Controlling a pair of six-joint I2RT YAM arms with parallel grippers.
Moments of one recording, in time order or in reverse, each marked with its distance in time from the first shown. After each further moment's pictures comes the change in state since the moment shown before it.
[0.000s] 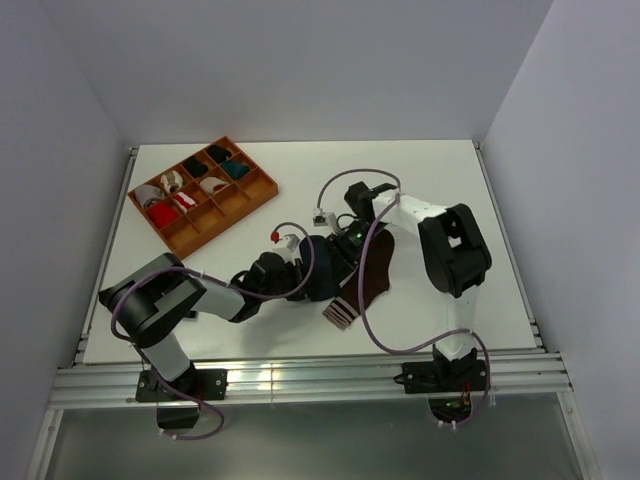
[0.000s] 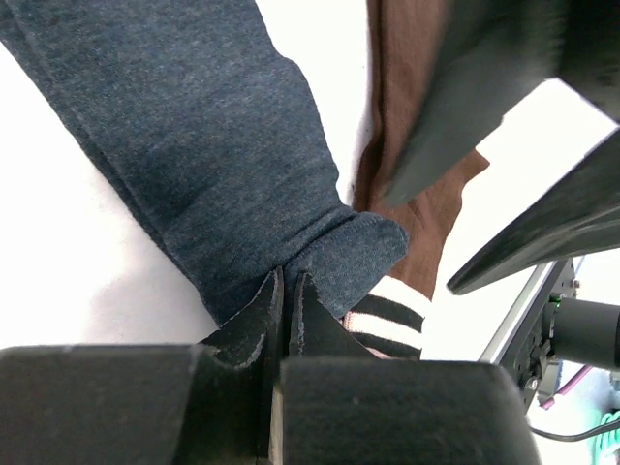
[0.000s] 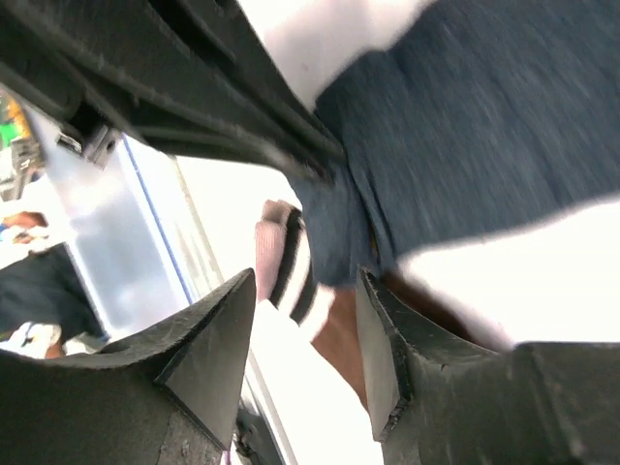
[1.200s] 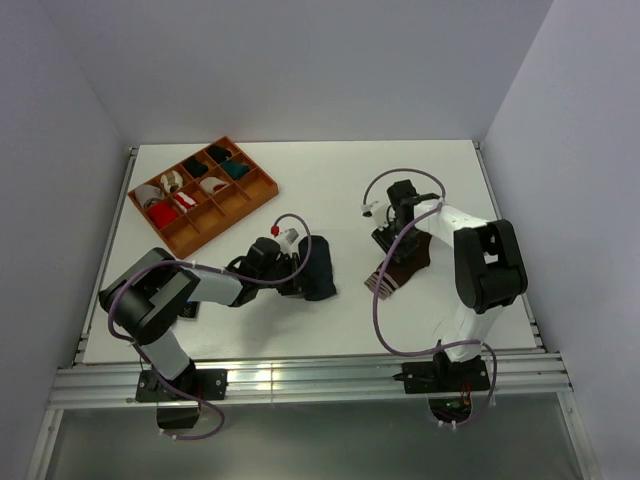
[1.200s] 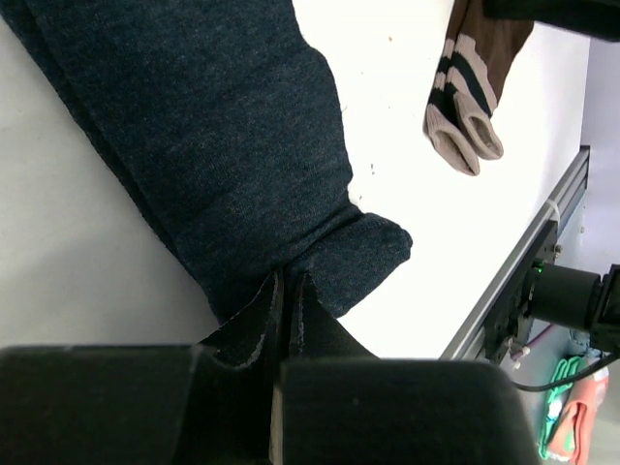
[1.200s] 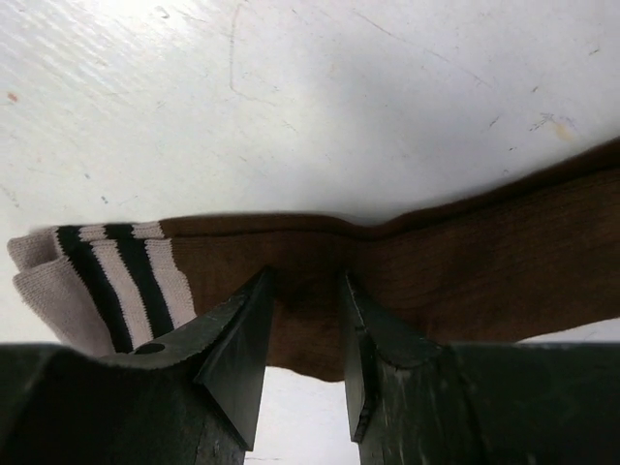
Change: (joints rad) left arm 0.109 -0.001 0.092 -0.236 0.205 0.026; right arm -0.227 -0.235 -0.281 0.301 0.721 0.035
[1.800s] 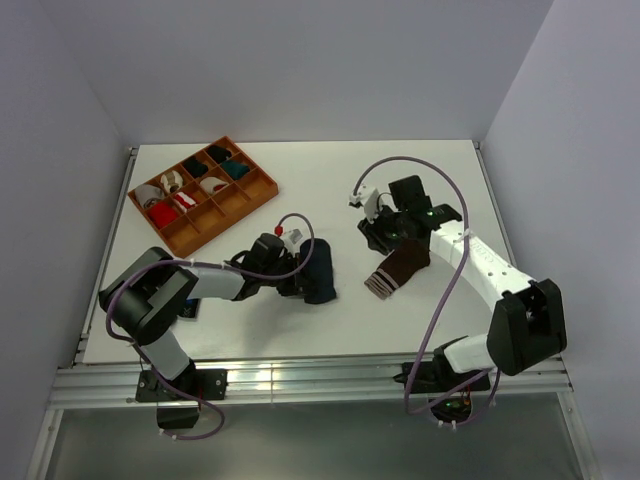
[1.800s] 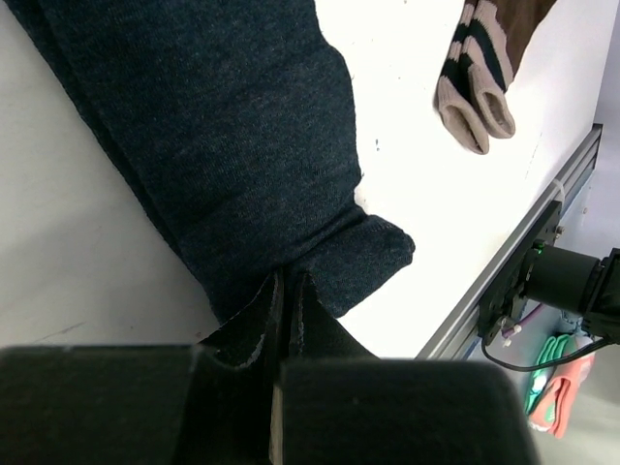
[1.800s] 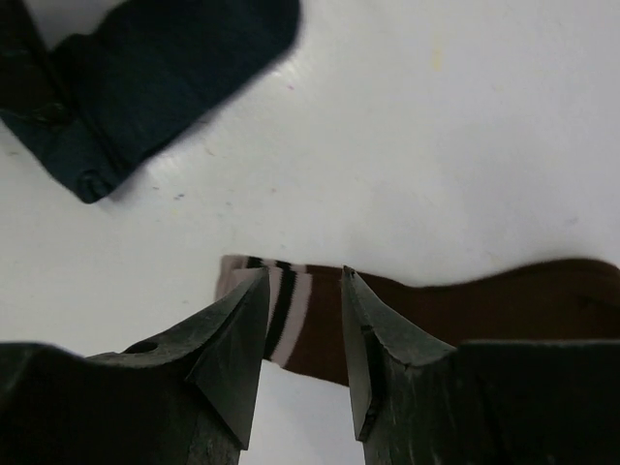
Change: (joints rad) left arm 0.001 -0.004 0.064 -0.158 0.043 0.006; right arm 0.115 -0.397 -0.069 0.106 -0.188 -0.050
